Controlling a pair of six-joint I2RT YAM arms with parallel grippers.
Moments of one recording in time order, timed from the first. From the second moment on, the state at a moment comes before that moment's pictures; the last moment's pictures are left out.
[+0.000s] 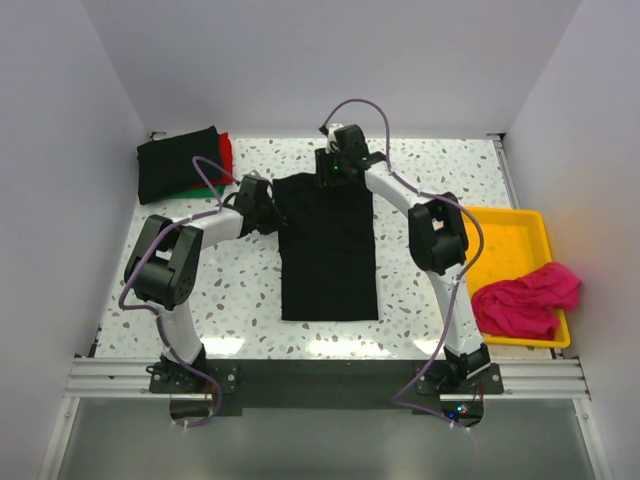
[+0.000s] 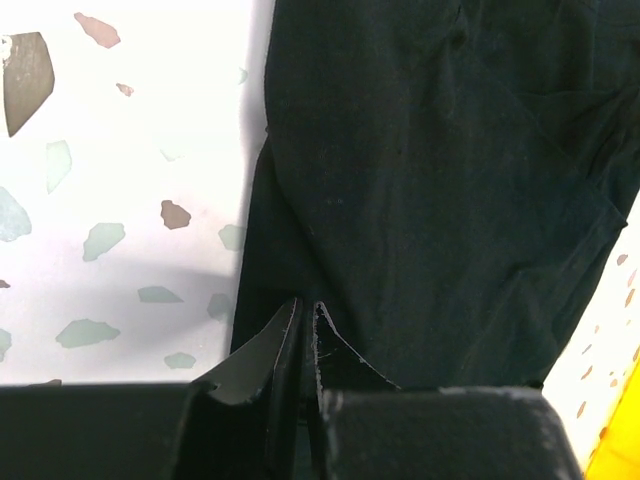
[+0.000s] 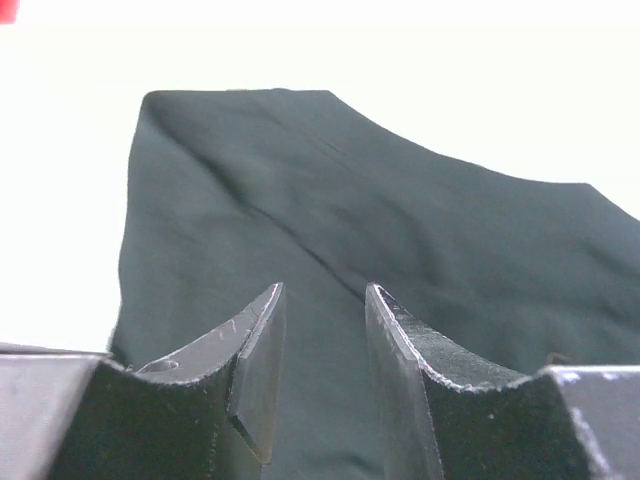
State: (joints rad) left arm -0.34 1.85 1.06 -0.05 0.04 -0.84; right arm 0.45 2.34 1.98 -0.37 -0.16 0.21
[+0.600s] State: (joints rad) left arm -0.34 1.82 1.00 -0.05 0.07 -0.85; right arm 0.54 2.55 2.16 -0.28 -0.22 0.19
